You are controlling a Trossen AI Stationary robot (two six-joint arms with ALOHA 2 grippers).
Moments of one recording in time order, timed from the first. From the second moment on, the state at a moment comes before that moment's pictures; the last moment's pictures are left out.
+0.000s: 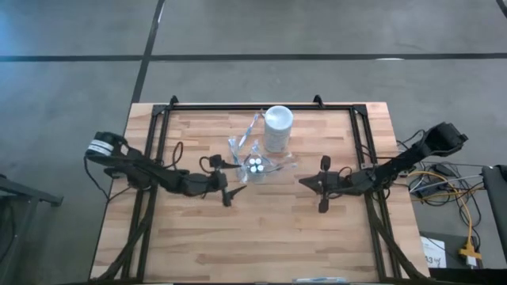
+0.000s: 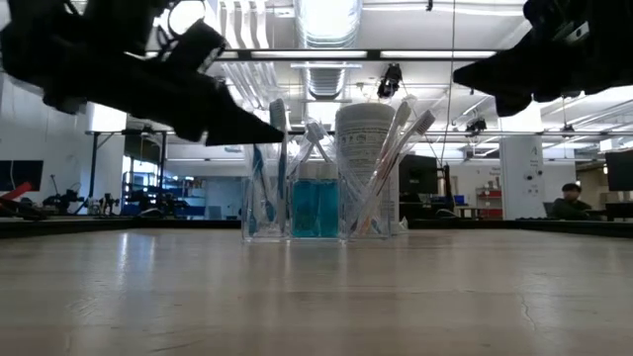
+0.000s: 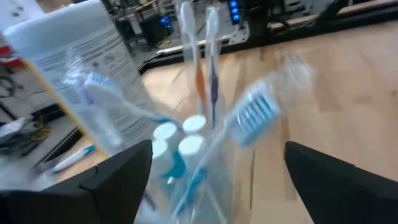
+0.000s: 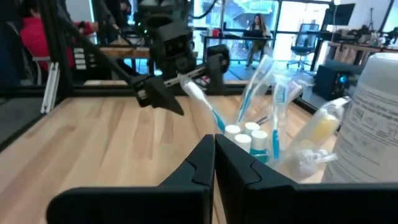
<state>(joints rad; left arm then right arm) -0.24 1.52 0.43 0.88 -0.55 0.13 0.42 1.13 0.15 0.92 0.56 0.02</state>
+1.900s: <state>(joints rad) -0.09 1.40 0.49 0.65 -0.58 -0.20 0.42 1.13 0.19 0.92 0.55 0.03</state>
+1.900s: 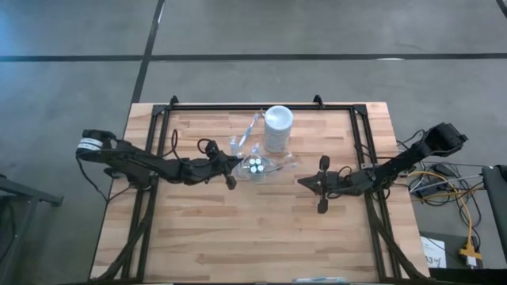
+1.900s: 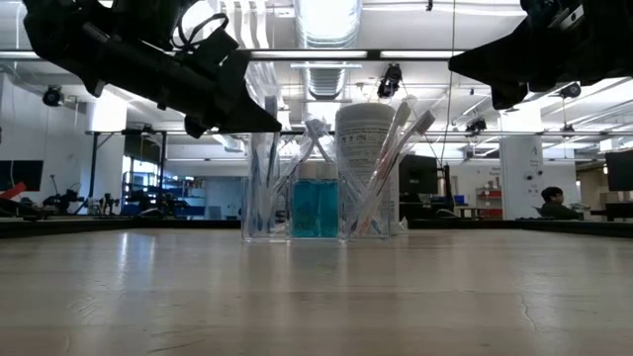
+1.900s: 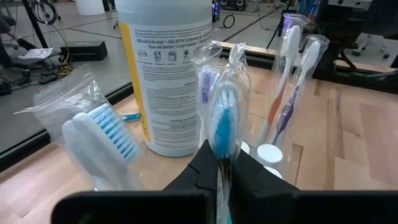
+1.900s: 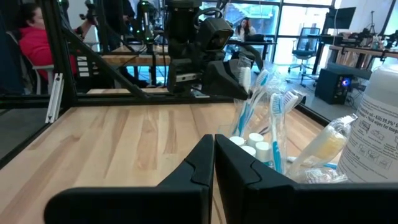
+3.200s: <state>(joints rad) -0.14 0.82 0.50 0.17 -0.38 -0.12 0.45 1.13 0.25 0.76 0.54 0.04</state>
